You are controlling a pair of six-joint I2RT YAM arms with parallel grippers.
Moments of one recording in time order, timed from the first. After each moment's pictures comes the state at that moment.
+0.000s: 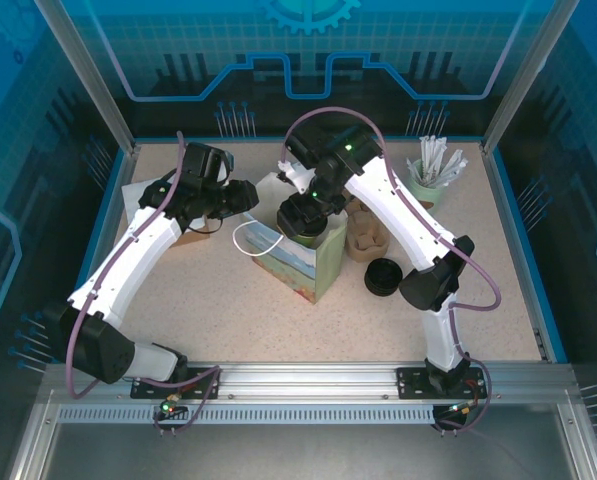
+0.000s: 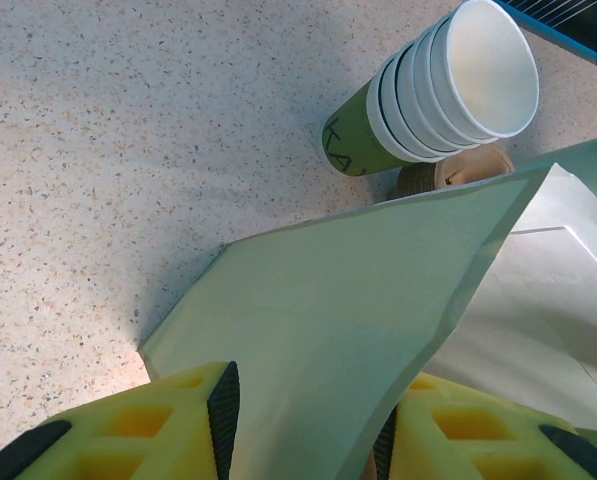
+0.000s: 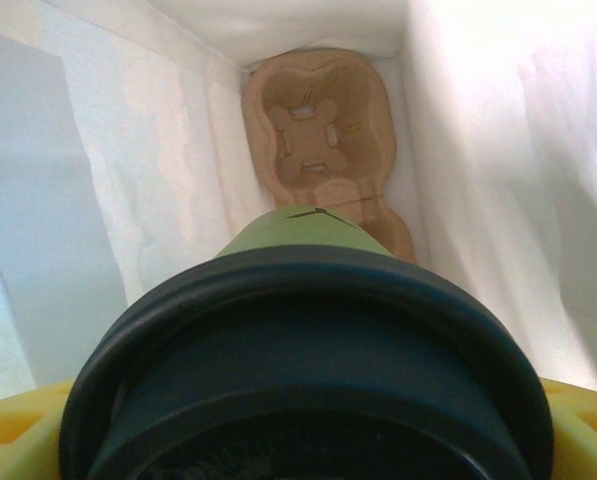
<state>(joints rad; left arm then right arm) -0.31 1.40 1.38 -0.82 0.16 -0.61 0.74 2.05 2.44 -1.66 -0.16 0.10</state>
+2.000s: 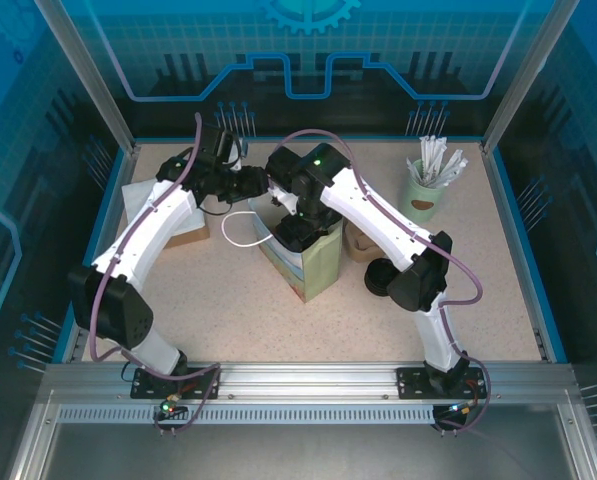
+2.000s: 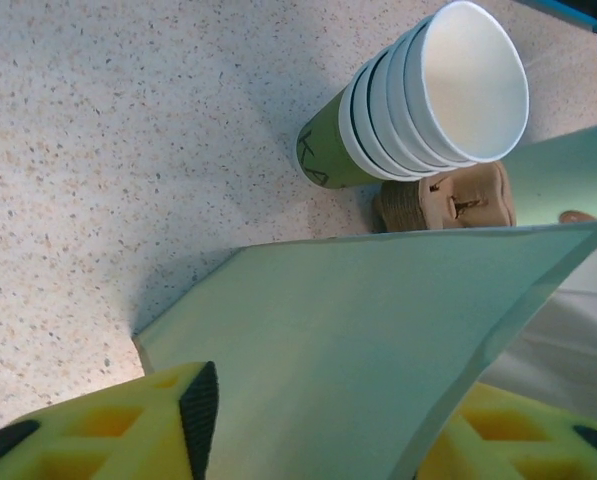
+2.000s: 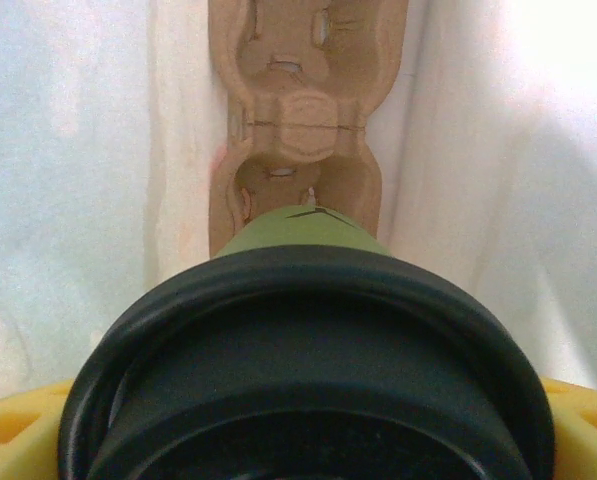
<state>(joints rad) -0.29 1.60 1.56 -0.85 0.24 -0.53 0.82 2.12 2.36 -1.70 0.00 0.13</state>
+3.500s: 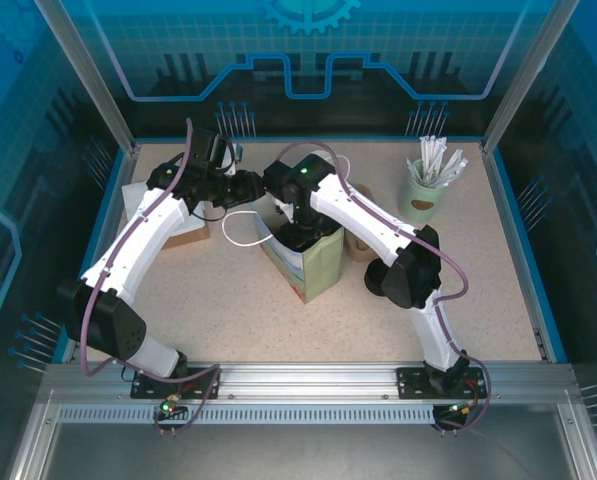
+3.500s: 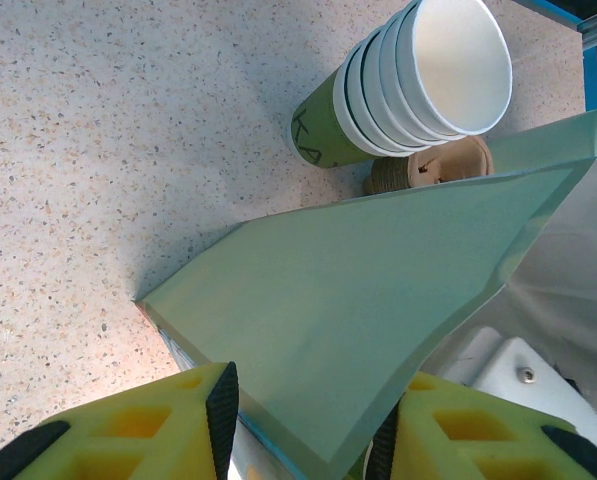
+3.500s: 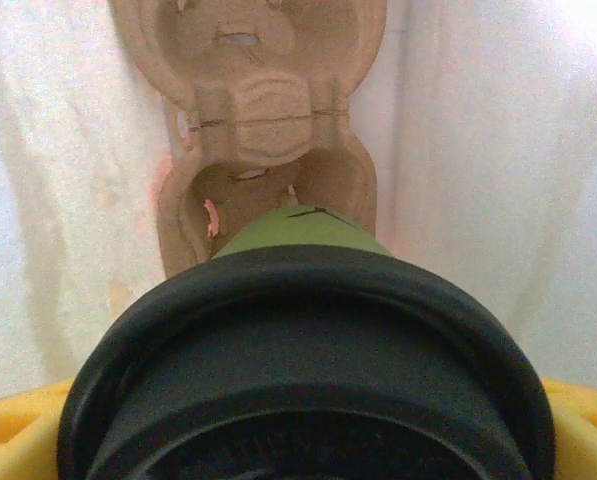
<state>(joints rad) -0.29 1.52 1.52 -0.87 0.26 -0.56 0.81 2.17 2.23 -1.64 0.02 0.25</state>
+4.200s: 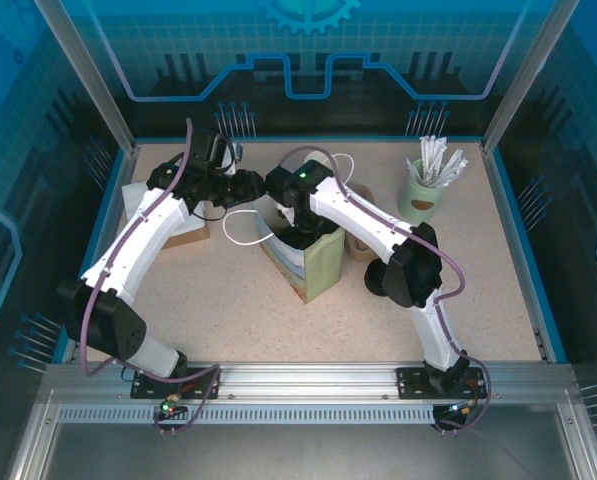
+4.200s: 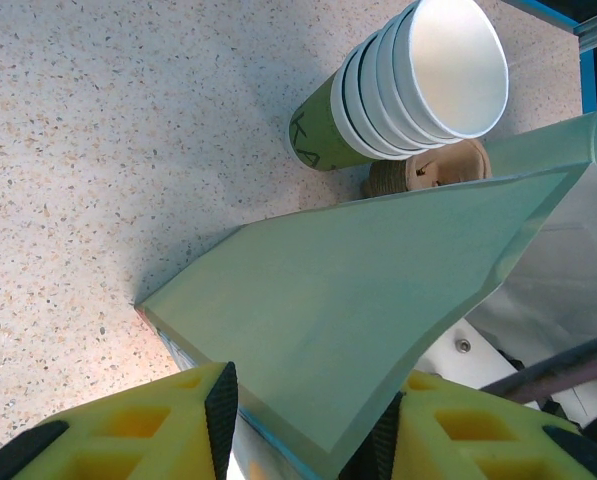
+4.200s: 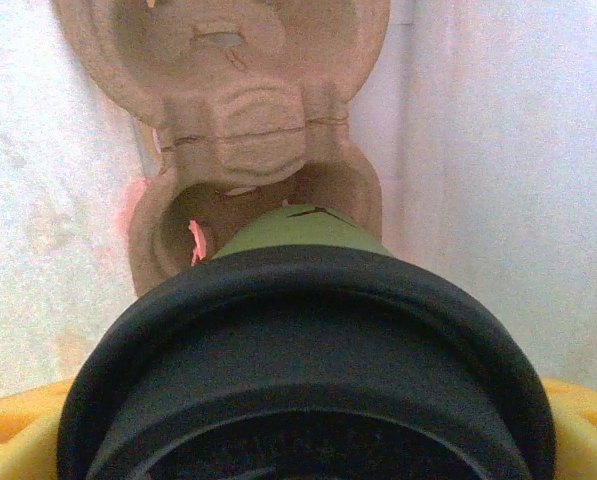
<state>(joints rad) -0.29 1.52 1.52 -0.87 0.26 -0.56 0.80 2.17 2.14 -1.56 0.01 0.25</state>
